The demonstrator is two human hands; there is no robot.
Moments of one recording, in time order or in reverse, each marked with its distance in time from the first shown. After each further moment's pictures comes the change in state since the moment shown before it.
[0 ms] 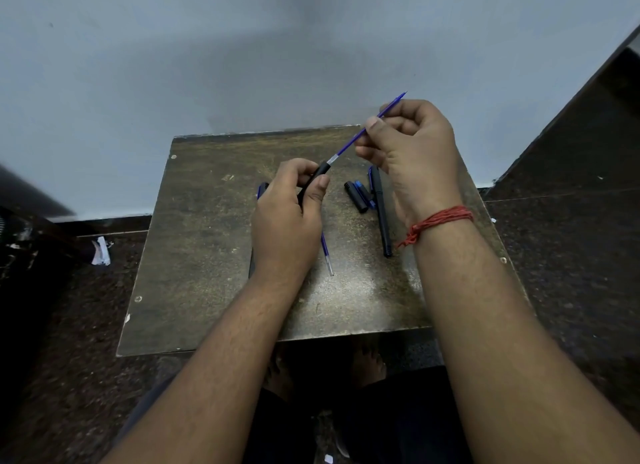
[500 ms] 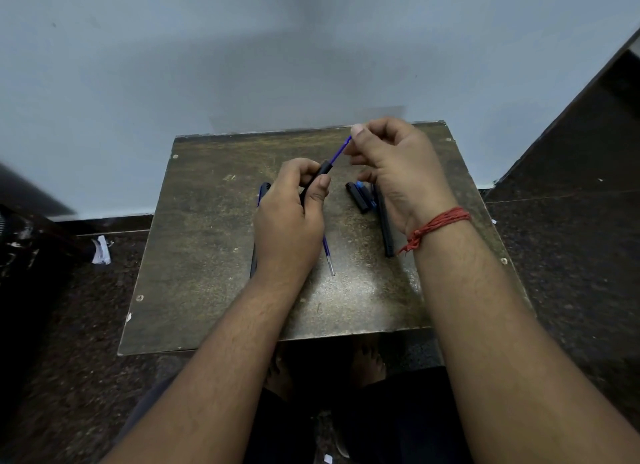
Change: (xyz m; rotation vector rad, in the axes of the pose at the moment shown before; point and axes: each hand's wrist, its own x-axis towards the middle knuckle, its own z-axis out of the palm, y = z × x) left_hand -0.001 0.002 0.000 -0.016 -0.007 0.016; right_hand -0.005 0.005 0.003 -0.194 -0.164 0.107
